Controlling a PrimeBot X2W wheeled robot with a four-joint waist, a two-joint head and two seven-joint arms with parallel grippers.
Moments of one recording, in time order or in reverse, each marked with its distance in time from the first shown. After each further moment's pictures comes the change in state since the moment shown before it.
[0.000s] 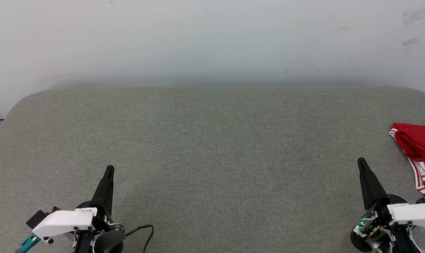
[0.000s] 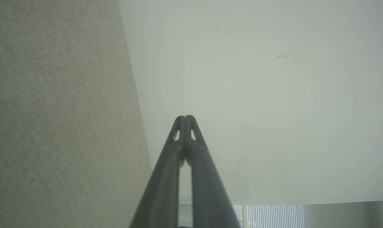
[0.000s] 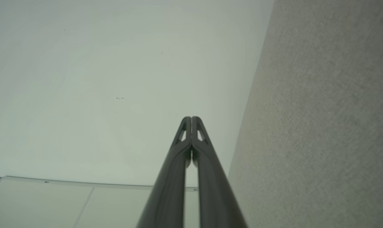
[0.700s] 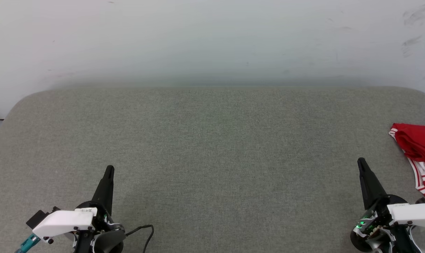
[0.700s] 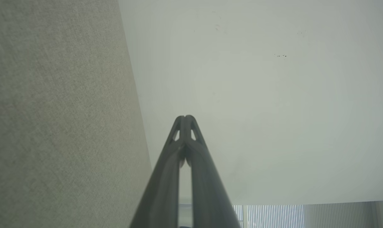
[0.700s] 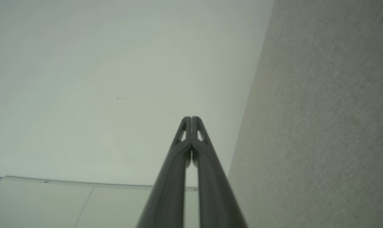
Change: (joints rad) left arm 0.000 0.000 -0.001 0.000 0.000 0.000 0.000; right arm 0.000 0.000 0.000 0.000 0.000 0.000 0.000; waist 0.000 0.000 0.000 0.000
